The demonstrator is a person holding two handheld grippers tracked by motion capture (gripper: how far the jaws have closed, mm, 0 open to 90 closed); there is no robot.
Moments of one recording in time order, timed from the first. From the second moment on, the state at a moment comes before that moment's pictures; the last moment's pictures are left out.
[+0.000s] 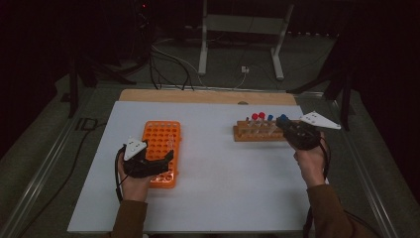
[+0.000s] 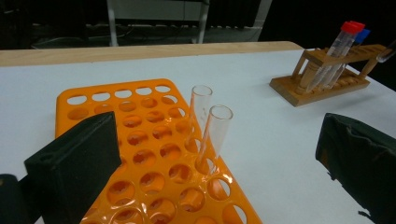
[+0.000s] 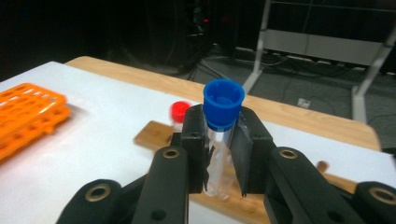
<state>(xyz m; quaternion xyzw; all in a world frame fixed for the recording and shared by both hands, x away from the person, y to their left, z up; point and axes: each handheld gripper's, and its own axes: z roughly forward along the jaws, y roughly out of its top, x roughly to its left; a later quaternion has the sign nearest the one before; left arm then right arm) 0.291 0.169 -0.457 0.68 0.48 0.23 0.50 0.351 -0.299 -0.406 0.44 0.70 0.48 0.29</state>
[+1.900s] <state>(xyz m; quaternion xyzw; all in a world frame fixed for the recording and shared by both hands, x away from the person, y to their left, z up) 0.287 0.006 -0.452 0.80 0.29 0.20 0.48 0.296 -0.202 -0.429 0.34 0.77 0.52 0.14</state>
